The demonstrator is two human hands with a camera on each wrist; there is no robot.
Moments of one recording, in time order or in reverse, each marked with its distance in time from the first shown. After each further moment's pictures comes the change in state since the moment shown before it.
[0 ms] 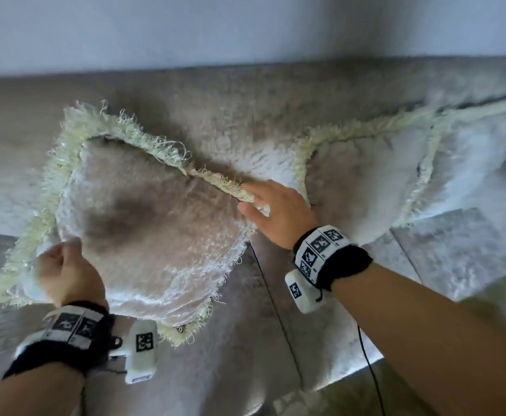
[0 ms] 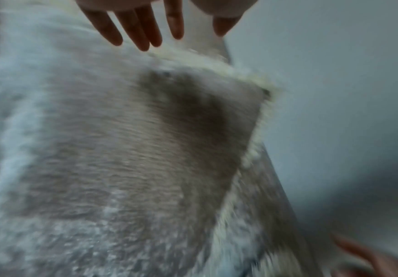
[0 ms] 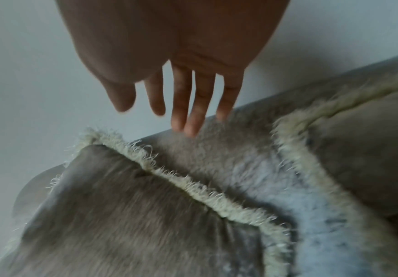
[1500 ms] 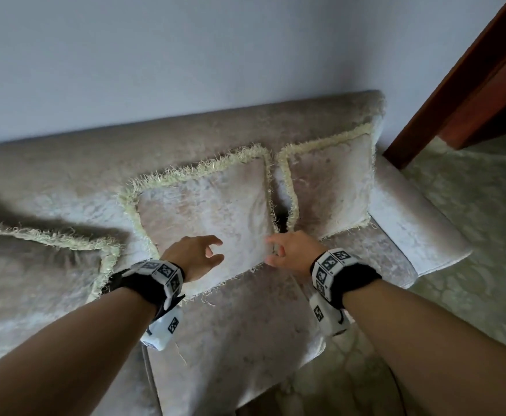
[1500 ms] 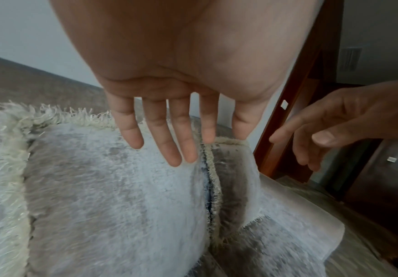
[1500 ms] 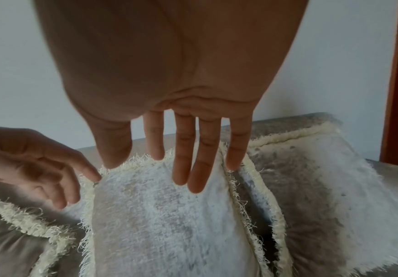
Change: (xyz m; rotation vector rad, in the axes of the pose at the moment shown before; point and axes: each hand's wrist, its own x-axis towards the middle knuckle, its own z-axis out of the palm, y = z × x) left_hand -0.470 0.142 0.343 1.019 -0.992 0.817; right_hand -0.199 0.356 -0.316 -0.153 -0.474 0.382
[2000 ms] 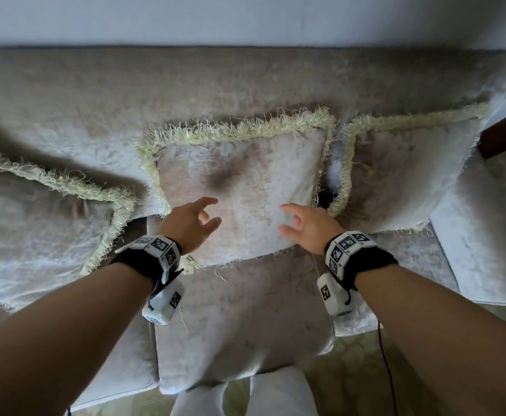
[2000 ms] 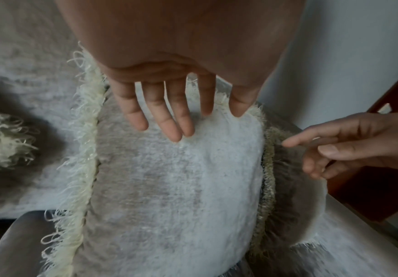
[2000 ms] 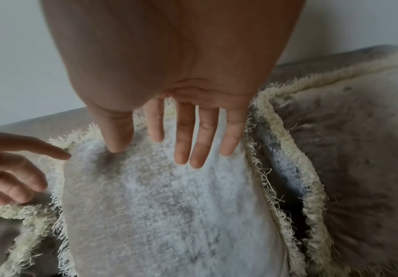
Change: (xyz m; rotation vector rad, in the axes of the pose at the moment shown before) left_hand 0.087 -0.084 0.013 -0.299 0.151 -0.245; right_hand 0.165 0.017 0.016 0.042 0.002 -0.175
